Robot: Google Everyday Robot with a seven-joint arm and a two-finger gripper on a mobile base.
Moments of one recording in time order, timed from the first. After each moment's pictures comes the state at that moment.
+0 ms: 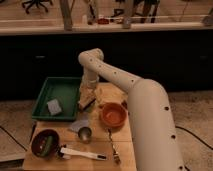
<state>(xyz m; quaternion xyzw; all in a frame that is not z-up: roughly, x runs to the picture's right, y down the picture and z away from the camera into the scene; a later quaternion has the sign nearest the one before) -0.085 0.046 0.863 -0.34 -0.24 -0.38 0.82</state>
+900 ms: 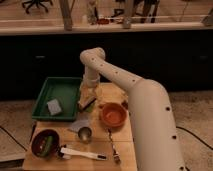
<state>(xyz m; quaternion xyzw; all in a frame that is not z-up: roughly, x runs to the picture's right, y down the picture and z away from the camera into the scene) -0.081 0.041 0.860 -0.34 -0.25 -0.38 0.82</state>
